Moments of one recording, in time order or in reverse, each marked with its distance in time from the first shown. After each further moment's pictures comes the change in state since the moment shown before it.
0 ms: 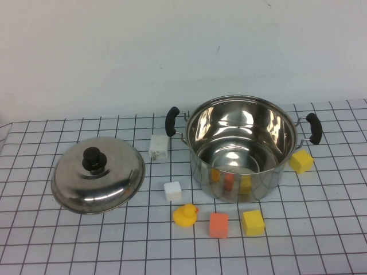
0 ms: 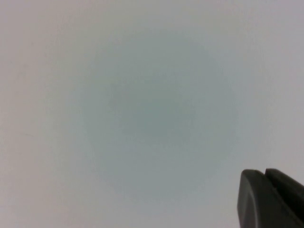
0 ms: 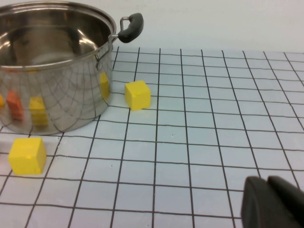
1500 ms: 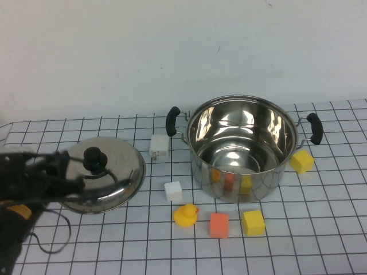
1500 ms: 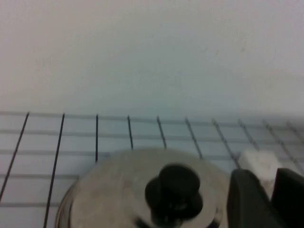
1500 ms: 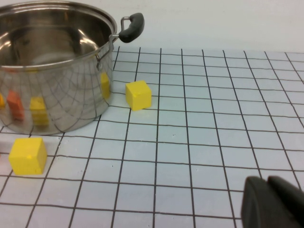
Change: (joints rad) right arm 0.000 0.000 0.000 0.000 0.000 0.000; left arm 0.000 1.768 -0.398 0.370 -0.684 -0.115
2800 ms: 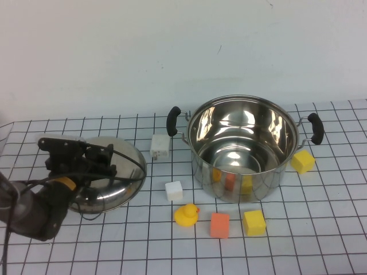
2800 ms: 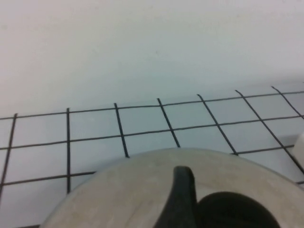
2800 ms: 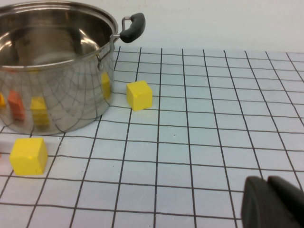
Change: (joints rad) right arm 0.000 0.000 0.000 0.000 0.000 0.000; left arm -0.042 0.523 -0.485 0.034 0.005 0.121
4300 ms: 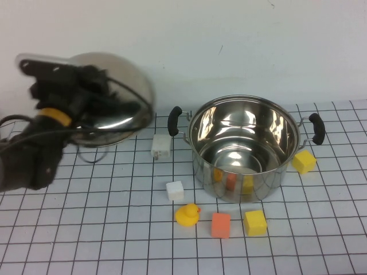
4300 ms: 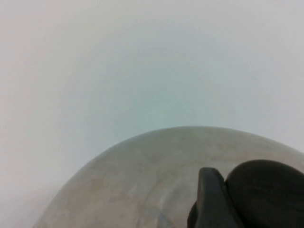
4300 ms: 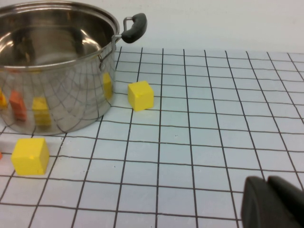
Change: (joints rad) right arm 0.000 0.000 0.000 0.000 0.000 0.000; left arm -0.124 -0.468 -0.023 -0.143 0.307 0.109
